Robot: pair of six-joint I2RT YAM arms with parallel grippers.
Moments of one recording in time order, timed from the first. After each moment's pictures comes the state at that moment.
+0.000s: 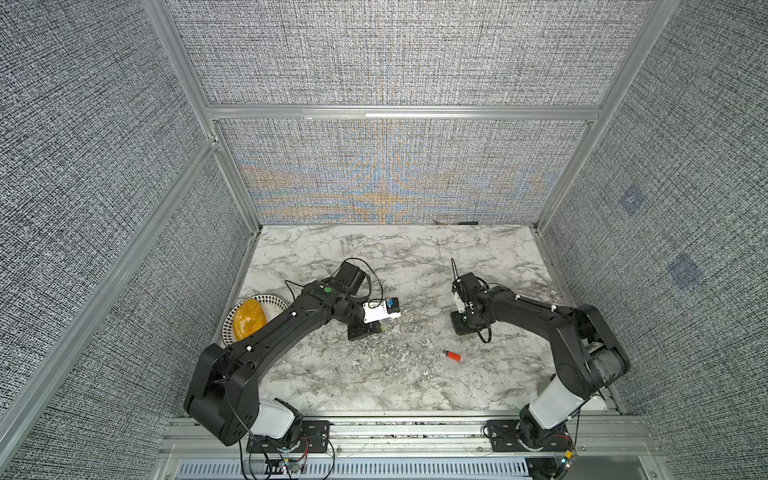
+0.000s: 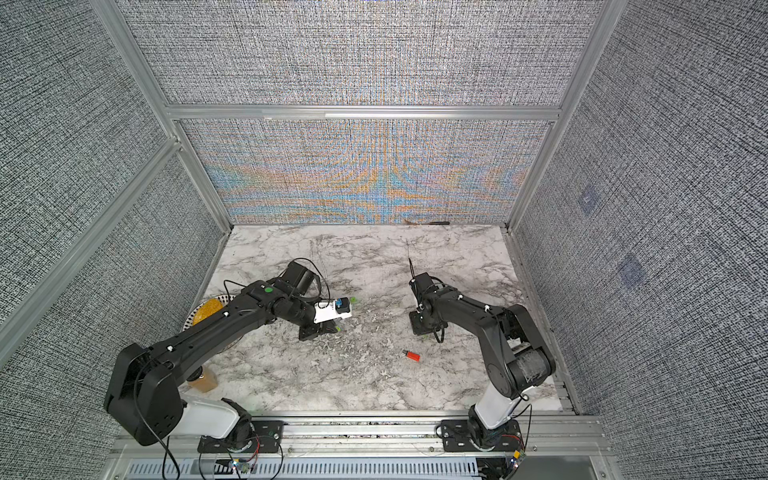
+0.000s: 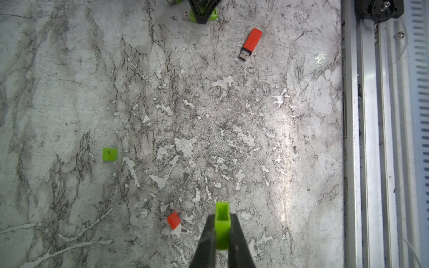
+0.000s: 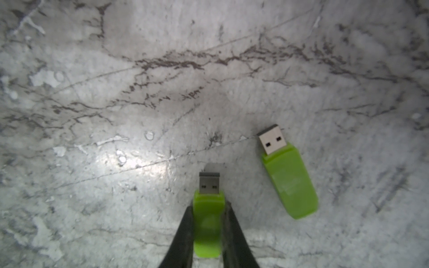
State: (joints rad) left arm -0.58 1.43 1.06 -0.81 0.49 0.85; right arm 0.42 1.67 0.93 -0.60 0.03 0.19
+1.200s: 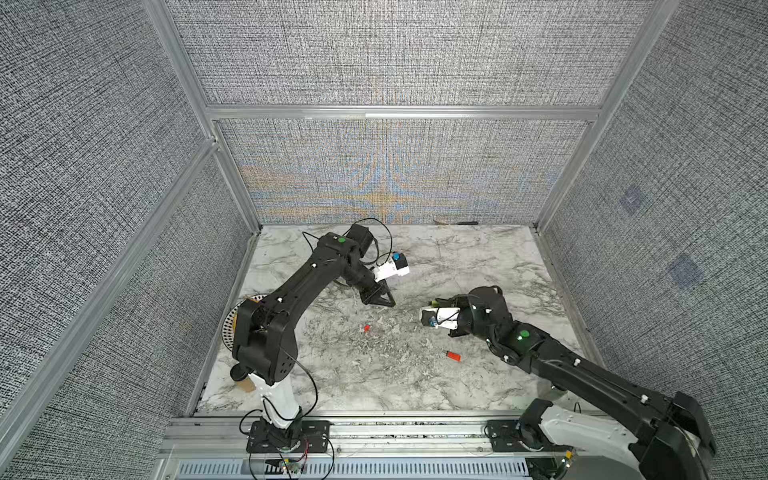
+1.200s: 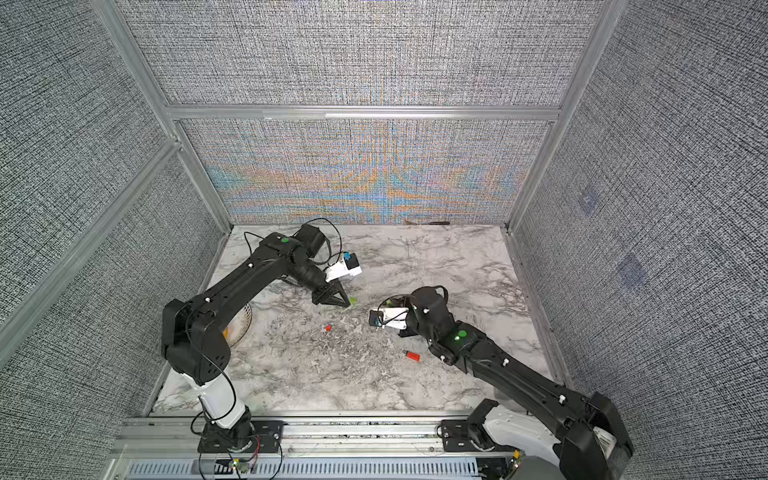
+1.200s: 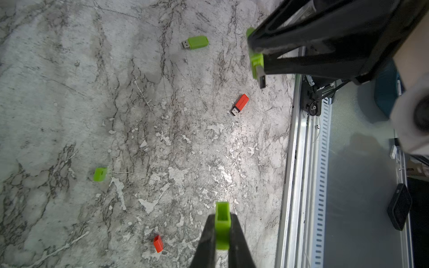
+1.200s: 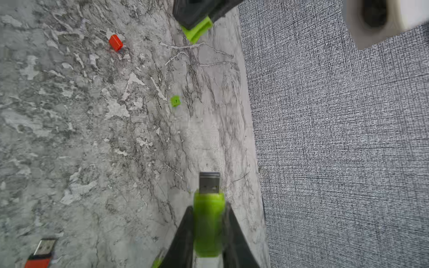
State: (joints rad) left arm -0.51 1.82 1.65 -1.23 0.73 0.66; right arm 0.74 1.09 0.74 -0.17 0.10 -1.05
